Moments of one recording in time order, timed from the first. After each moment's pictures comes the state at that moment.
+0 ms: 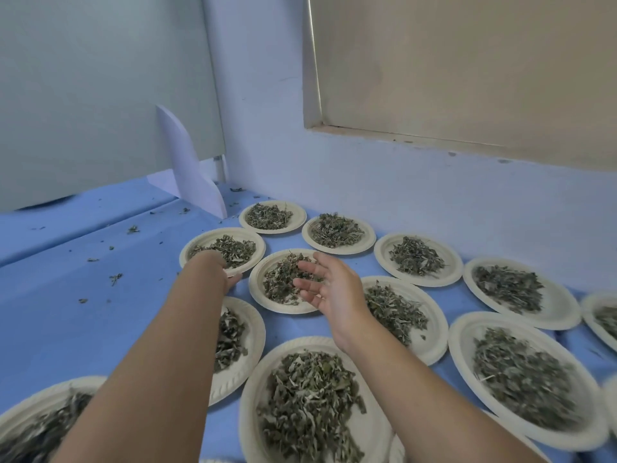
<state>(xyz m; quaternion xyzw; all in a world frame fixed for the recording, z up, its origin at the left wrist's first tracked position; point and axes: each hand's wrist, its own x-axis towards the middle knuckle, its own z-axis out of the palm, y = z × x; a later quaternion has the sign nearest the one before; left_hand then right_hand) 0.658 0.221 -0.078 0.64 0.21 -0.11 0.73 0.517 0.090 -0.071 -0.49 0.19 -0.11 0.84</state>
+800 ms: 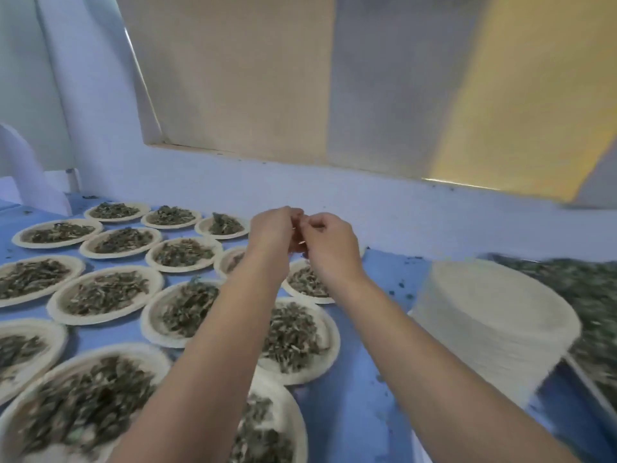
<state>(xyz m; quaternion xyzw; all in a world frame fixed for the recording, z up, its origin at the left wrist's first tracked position) 0.187 0.020 0.025 0.56 -0.11 -0.23 0.79 0.136 -0.035 0.003 -0.76 0.24 -0.37 0.48</state>
